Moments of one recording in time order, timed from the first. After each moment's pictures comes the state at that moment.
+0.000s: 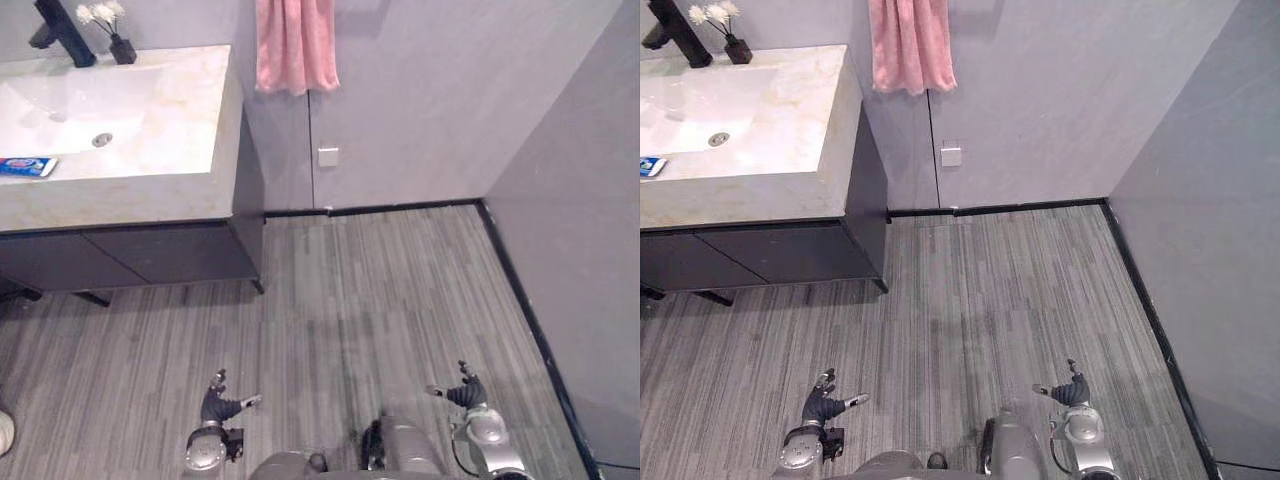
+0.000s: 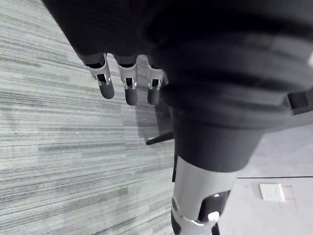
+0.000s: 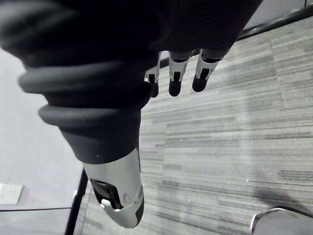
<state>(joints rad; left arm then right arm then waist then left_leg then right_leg) 0.12 0.14 0.04 0.67 0.01 -0.15 0.18 -0.01 -0.19 -0.14 0.76 -0.16 -0.07 -0.17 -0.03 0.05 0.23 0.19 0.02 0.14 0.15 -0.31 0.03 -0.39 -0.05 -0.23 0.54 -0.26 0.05</state>
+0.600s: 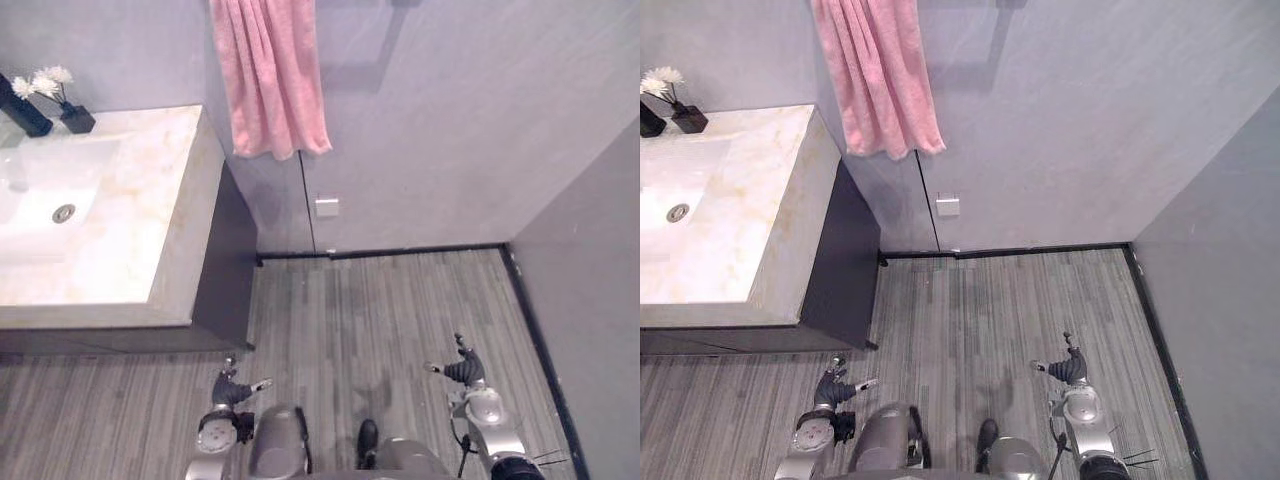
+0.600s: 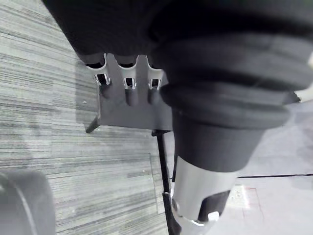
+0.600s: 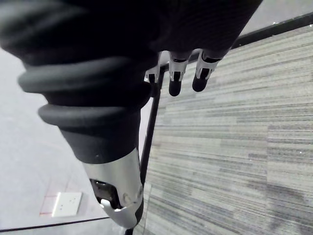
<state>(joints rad) 0.11 0.08 0.04 0.68 0.01 -0.16 0.18 -0.01 -0.17 -0.13 0.71 -0.13 -0.09 -0.18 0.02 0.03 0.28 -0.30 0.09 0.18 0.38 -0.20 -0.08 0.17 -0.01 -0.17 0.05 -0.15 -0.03</state>
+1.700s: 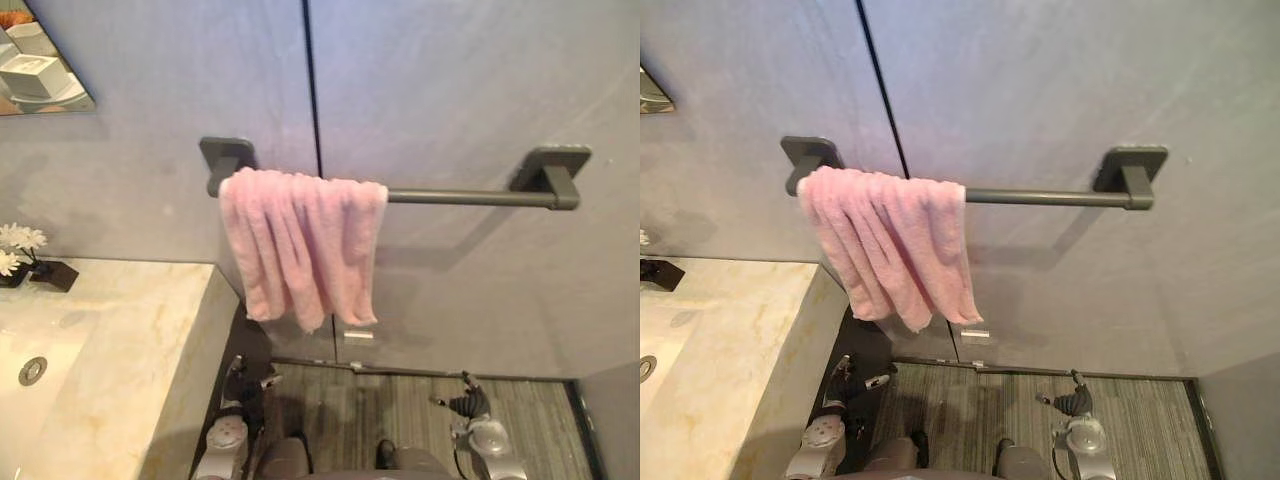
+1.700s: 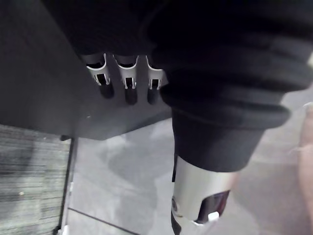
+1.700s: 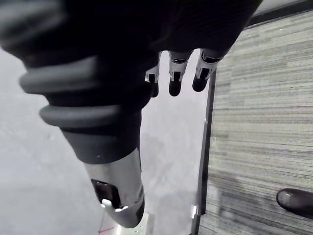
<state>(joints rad) 0.12 0.08 0.03 0.60 0.01 -0.14 0.18 0.08 -0.14 -0.13 0.80 -0.13 -0.08 -0.19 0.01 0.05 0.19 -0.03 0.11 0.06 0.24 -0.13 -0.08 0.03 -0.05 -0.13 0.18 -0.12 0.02</state>
